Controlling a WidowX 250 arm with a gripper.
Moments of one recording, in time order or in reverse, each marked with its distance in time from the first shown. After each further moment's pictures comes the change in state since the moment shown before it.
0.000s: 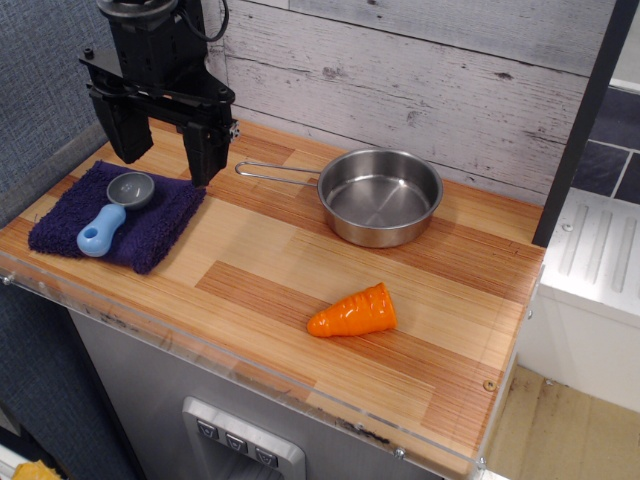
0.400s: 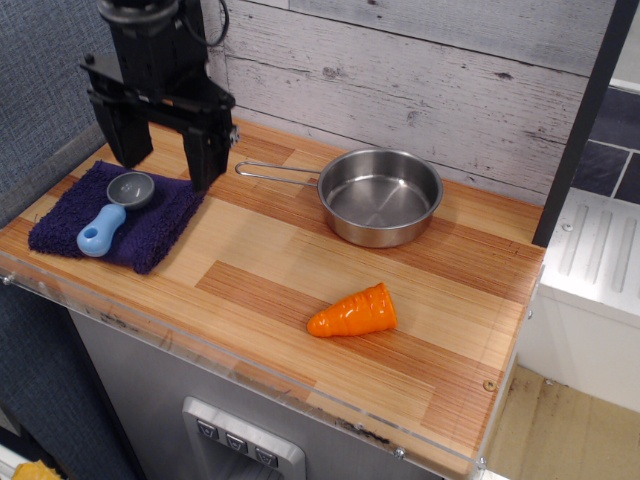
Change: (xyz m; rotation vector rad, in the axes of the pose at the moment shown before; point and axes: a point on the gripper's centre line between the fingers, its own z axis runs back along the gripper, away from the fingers) arm -0.004 -0.003 -0.008 -0.011 0.029 0.004
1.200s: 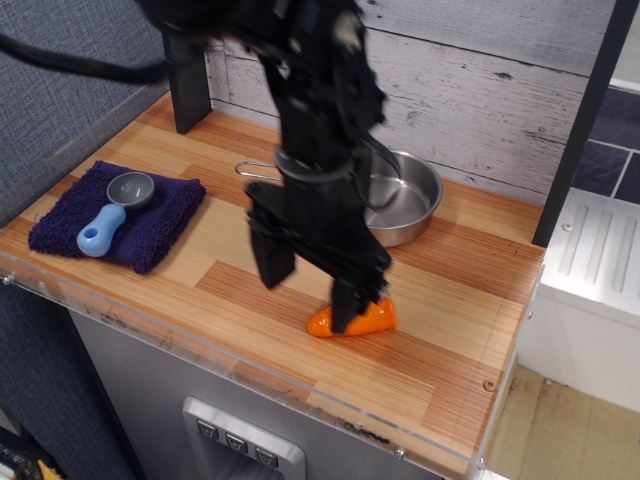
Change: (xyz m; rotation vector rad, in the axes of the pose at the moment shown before) arm -0.017 -0.119 -0.045 -0.045 0.010 -0.277
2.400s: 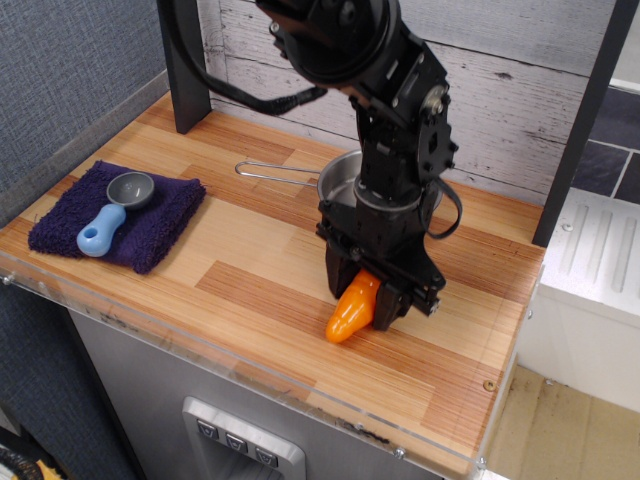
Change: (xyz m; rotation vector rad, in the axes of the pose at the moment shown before) arm 0.045 -0.005 -0.039 0.045 0.000 -0.074
